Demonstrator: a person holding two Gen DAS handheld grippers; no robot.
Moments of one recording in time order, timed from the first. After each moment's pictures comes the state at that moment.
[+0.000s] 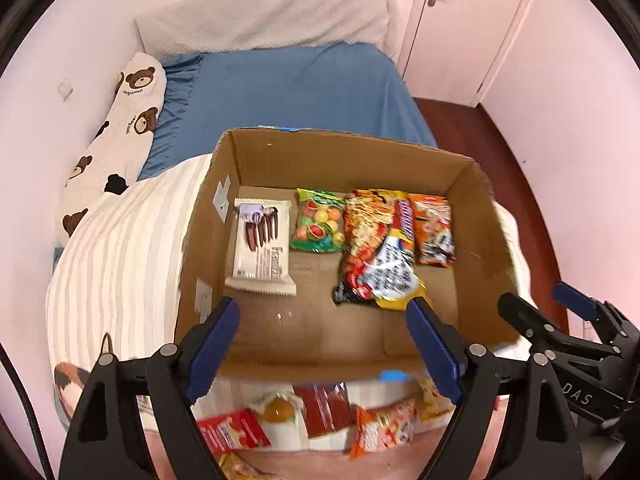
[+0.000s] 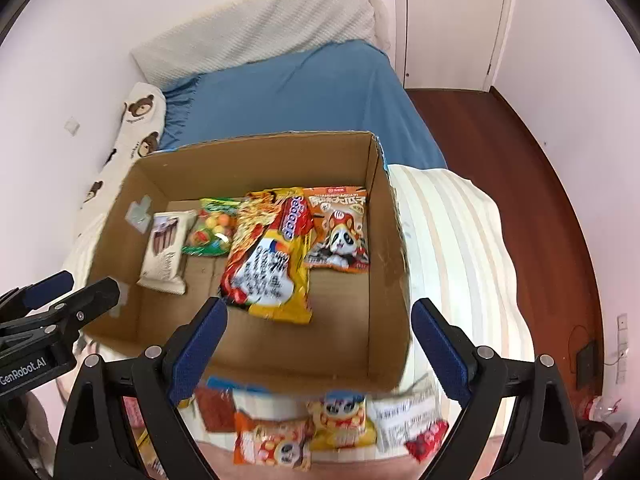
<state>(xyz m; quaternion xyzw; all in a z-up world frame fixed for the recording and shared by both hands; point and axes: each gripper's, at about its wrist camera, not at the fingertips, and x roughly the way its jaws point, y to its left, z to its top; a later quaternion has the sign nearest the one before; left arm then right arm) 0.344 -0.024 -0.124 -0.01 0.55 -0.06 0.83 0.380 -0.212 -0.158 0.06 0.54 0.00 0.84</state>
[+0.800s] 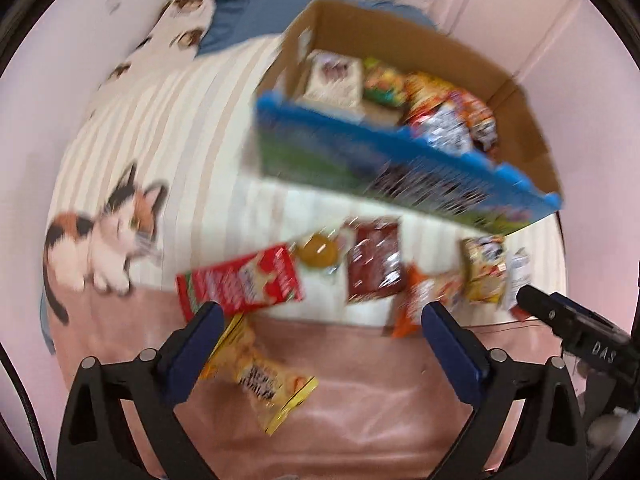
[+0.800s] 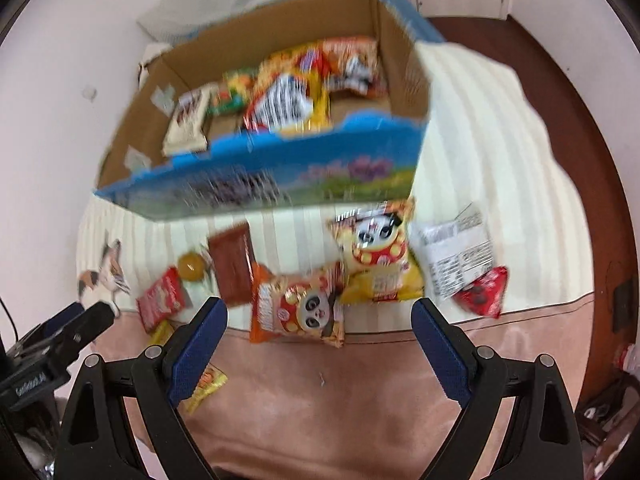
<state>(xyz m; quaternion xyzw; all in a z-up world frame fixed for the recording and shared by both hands) 0.204 0.038 -0.196 -0.06 0.62 0.01 0.78 0.261 -0.202 -0.236 0.12 0.63 0.05 0.76</state>
